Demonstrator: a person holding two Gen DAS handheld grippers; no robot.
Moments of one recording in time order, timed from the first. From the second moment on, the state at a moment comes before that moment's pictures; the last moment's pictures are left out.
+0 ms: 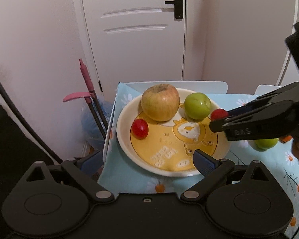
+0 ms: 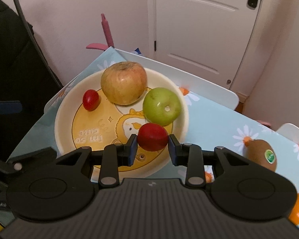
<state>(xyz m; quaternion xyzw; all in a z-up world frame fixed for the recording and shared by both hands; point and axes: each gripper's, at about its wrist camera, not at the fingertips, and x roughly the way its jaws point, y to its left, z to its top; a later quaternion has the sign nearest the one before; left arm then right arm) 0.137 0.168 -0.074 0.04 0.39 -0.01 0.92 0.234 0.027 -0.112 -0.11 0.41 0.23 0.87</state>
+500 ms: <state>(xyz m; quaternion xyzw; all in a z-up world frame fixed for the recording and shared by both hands) 0.119 0.168 -0.071 0.04 0.39 -0.01 0.92 0.210 0.016 -0.097 -0.09 0.38 0.21 0.90</state>
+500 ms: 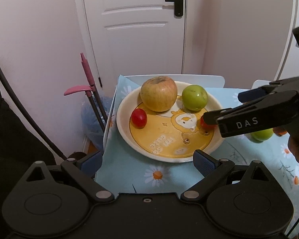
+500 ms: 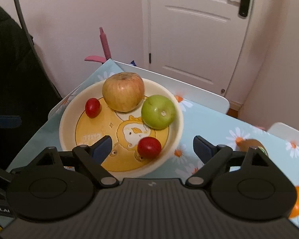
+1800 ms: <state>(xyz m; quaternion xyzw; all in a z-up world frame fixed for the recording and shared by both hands) 0.099 0.027 -0.024 0.04 0.35 -0.07 0.93 0.119 -0.210 -0.048 -0.02 0.38 0.09 0.92</state>
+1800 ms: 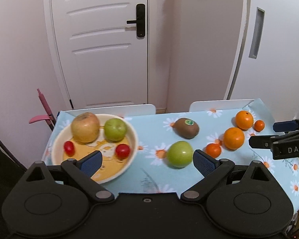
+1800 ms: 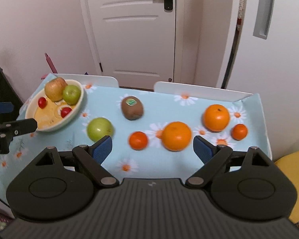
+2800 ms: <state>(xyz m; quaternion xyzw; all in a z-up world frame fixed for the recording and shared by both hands) 0.174 -0.071 -0.130 0.07 0.38 0.00 0.92 0.198 -0.266 -0.133 -0.07 0.39 0.21 0.89</state>
